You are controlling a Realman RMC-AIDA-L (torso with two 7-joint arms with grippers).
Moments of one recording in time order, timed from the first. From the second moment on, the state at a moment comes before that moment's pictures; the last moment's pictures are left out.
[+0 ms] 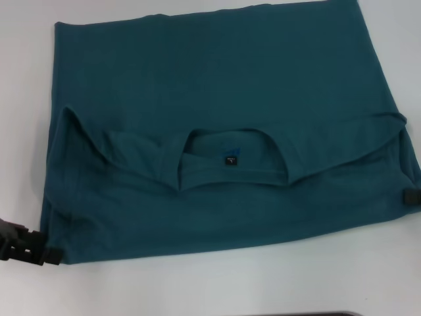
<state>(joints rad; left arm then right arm) -0.48 -2.02 -2.58 -0.89 -0.45 1.88 -1.90 0.32 1.91 -0.42 -0.59 -2.38 -1.71 1.99</state>
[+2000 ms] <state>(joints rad) -0.51 -2.01 -2.56 -0.86 -0.40 1.82 -1.94 0.33 1.90 -0.42 -0.59 -2.38 -1.71 1.99</state>
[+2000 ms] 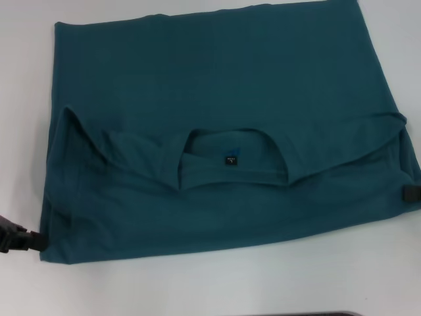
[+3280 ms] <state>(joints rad) -0.54 -2.01 -2.53 -0.88 -0.37 1.90 -2.04 0.33 1.90 -0.42 -0.59 -2.38 -1.71 2.00</state>
